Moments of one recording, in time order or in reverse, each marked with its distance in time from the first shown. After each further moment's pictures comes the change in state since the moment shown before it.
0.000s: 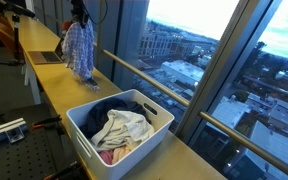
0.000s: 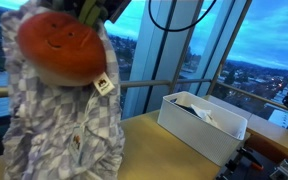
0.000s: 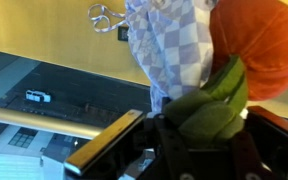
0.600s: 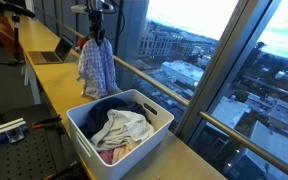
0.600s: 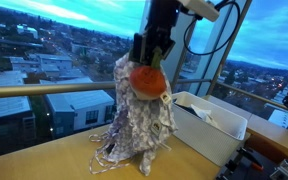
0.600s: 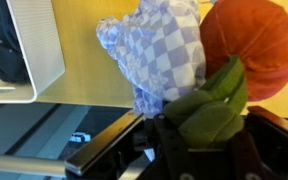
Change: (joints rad) arm -0.230 -0.189 -0.029 -0.396 0.050 0.047 0.029
